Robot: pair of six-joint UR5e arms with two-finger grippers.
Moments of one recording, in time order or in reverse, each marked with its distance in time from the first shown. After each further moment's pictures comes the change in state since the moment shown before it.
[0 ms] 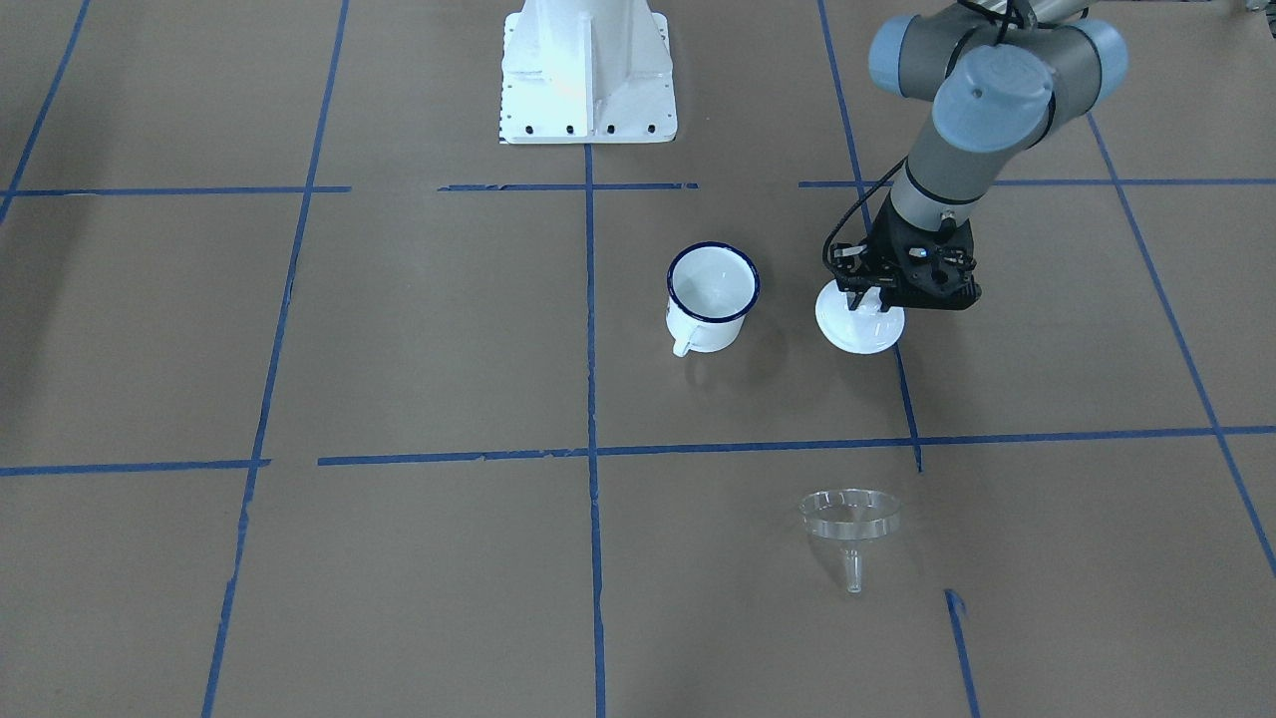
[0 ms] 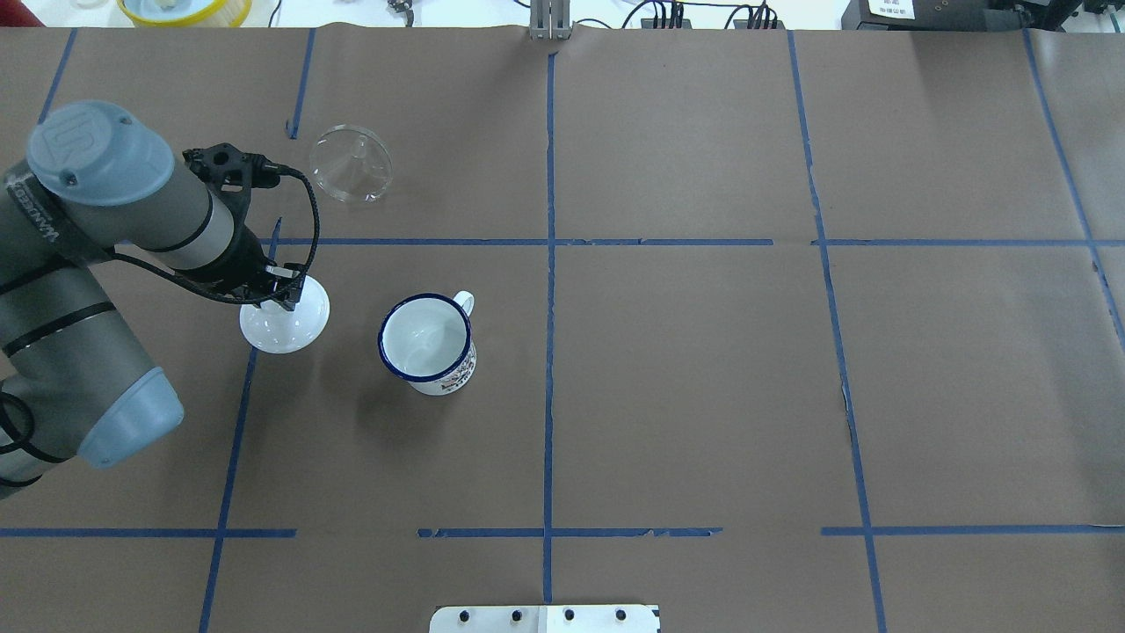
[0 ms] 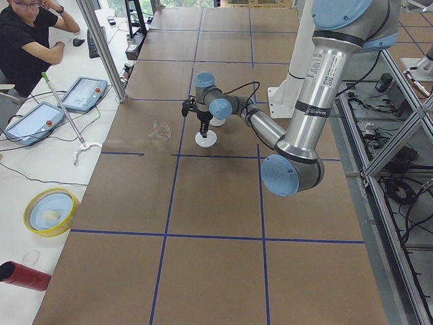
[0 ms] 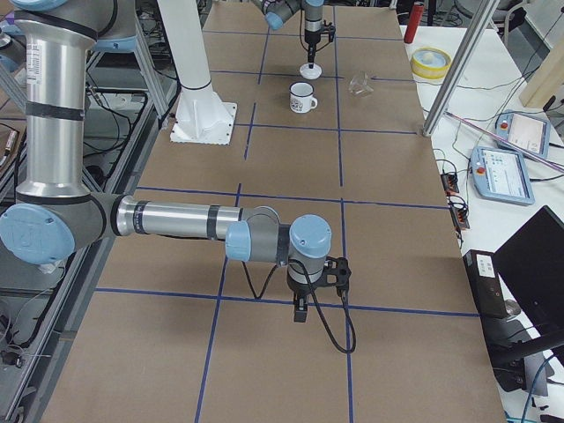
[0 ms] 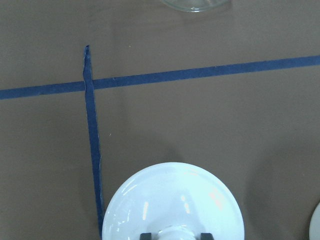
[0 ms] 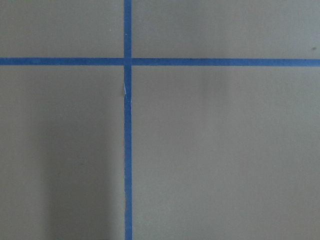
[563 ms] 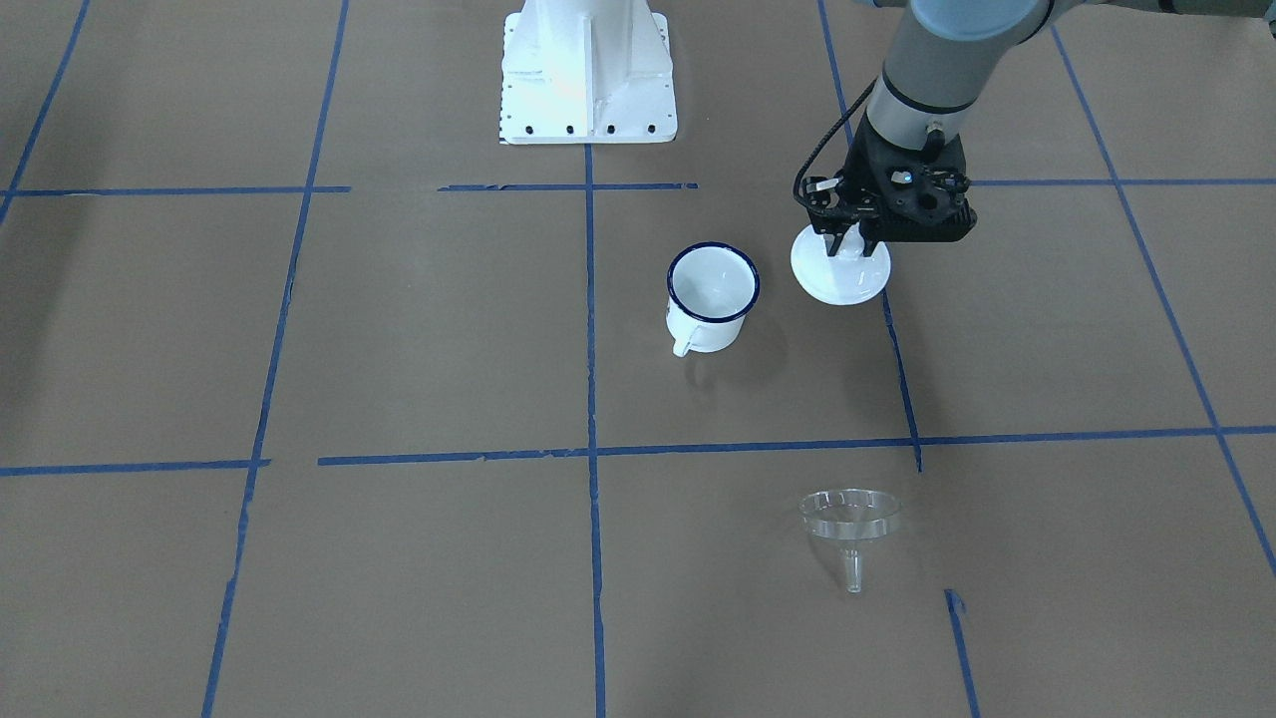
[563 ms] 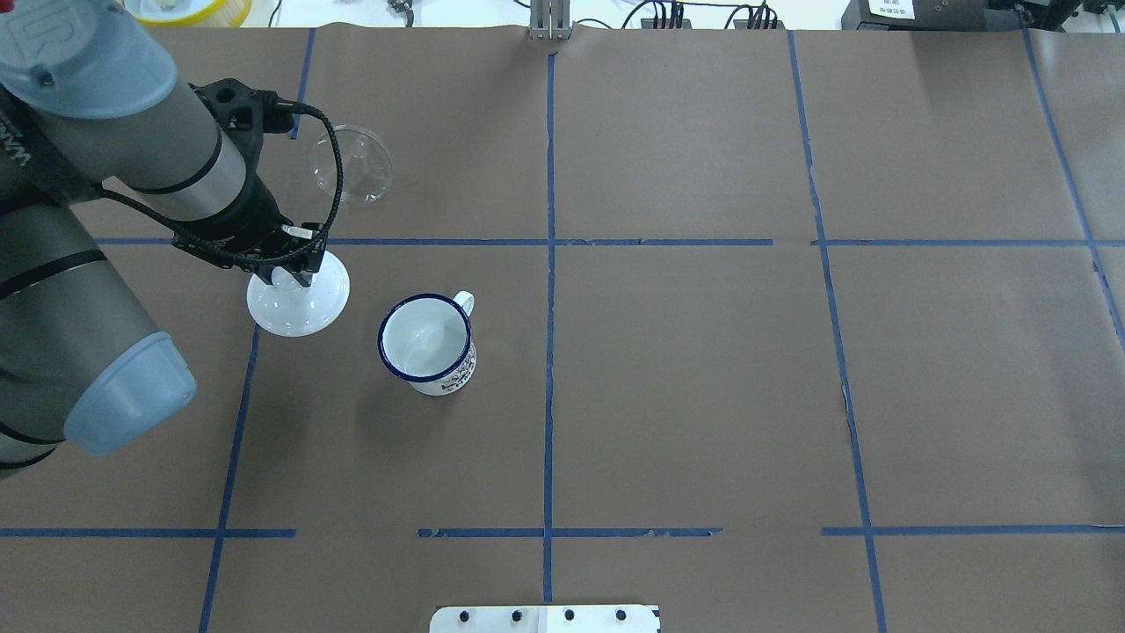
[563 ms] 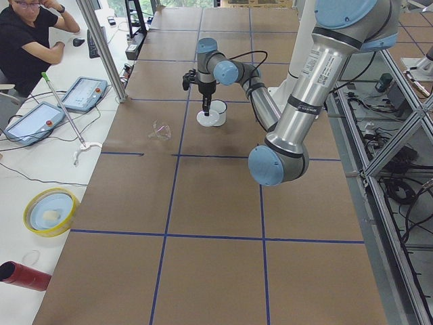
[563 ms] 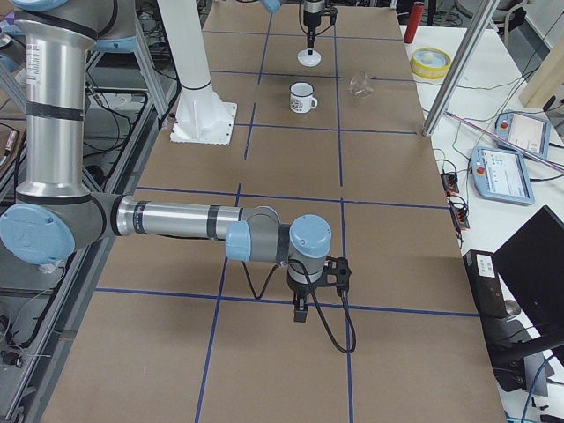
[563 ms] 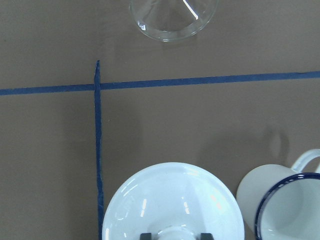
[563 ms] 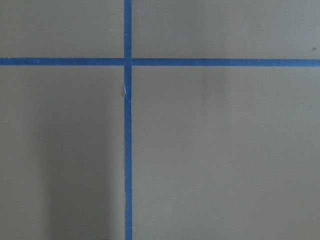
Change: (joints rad) left arm -0.018 -0.173 -0.092 0.280 -0.057 -0.030; right arm 0.000 0.000 0.001 0.000 0.000 0.000
